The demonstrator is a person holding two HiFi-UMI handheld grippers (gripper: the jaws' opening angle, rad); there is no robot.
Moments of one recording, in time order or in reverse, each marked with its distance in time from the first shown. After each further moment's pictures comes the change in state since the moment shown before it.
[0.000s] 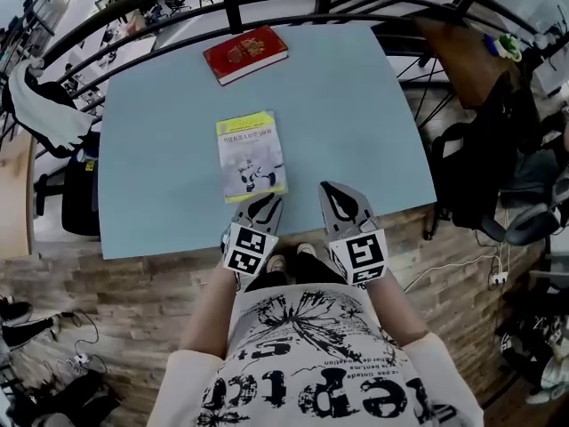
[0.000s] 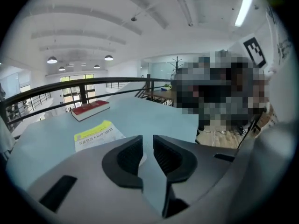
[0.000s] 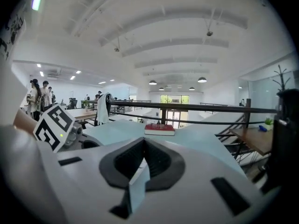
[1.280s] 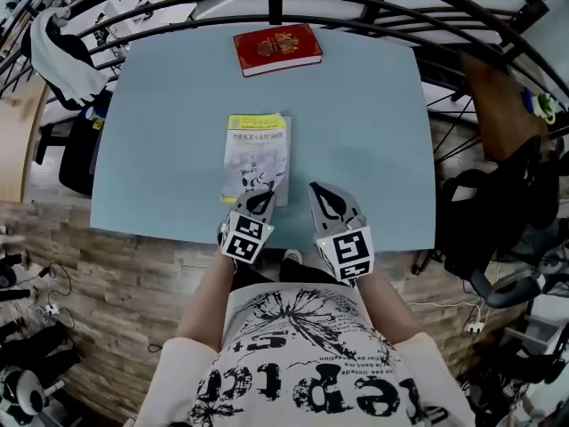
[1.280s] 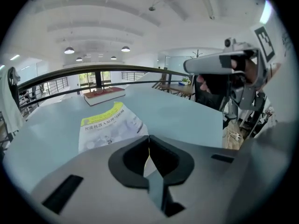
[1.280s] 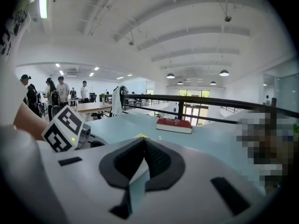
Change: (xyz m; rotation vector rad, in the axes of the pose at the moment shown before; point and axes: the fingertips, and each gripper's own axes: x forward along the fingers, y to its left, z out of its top) left arm 0.059 0.053 -0.037 -0.127 0.072 0.158; right arm 0.079 -0.007 -0.026 -0.081 0.073 0.226
